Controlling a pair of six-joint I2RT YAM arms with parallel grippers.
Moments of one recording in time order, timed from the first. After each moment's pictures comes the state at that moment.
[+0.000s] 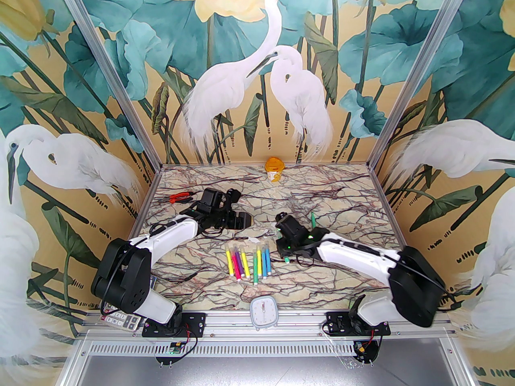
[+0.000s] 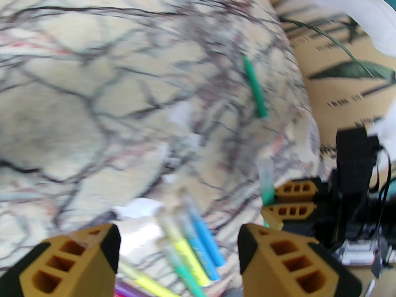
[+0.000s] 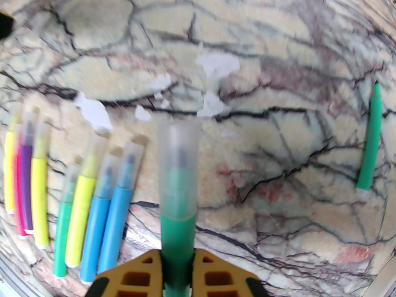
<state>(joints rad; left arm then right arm) -0.42 1.54 0.96 -0.25 0.60 -0.35 0.80 1.41 0.85 -0.45 0.07 0.44</state>
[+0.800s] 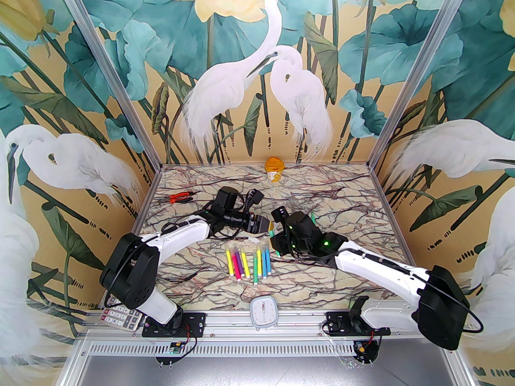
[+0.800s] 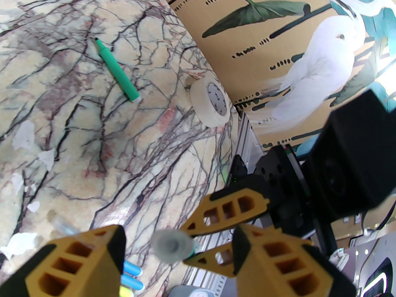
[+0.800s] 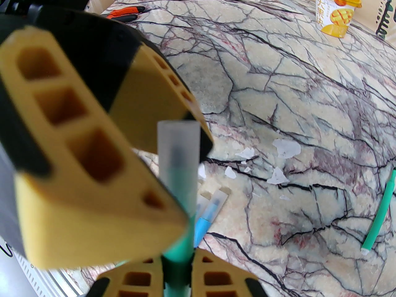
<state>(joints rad) -0.55 1.60 1.01 -0.08 0.88 -0.40 0.80 1.27 0.80 -0.28 -0.11 0.31</state>
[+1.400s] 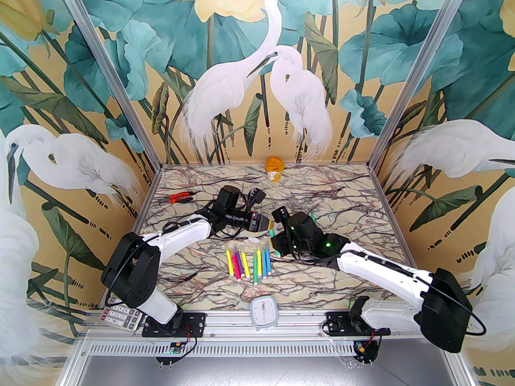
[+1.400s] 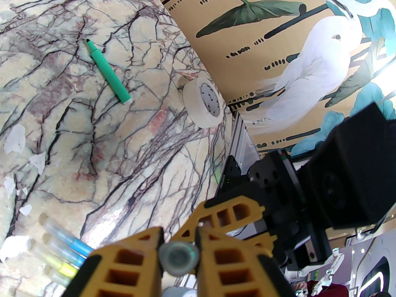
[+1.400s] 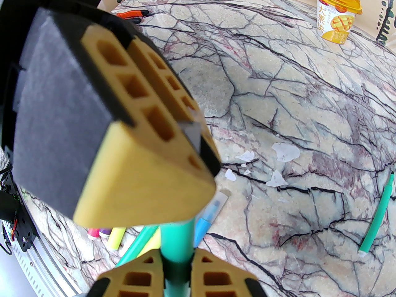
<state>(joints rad) -0.55 1.61 1.03 -0.08 0.89 -0.43 0.80 1.24 0.78 -0.26 -0.11 0.30</state>
